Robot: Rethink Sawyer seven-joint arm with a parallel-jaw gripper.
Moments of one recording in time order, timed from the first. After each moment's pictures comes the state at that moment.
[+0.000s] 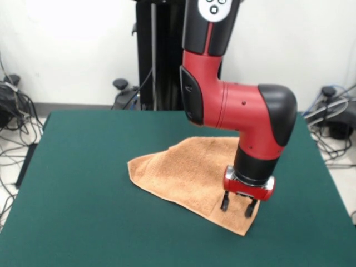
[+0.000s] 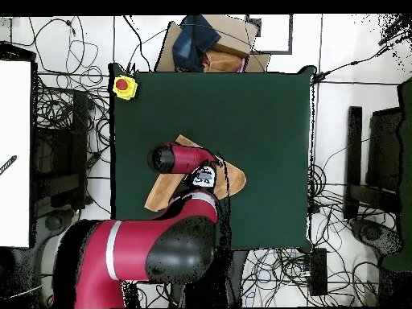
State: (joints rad) arm 0.05 -0.02 -0.13 1.28 0.14 0.23 1.90
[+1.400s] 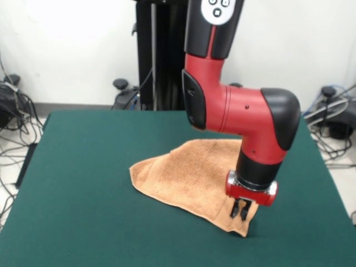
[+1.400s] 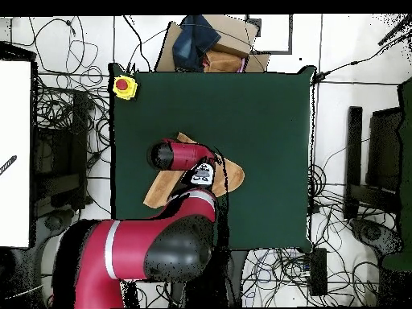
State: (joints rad) arm 0.06 -0.01 -0.14 1.23 0.14 0.25 1.90
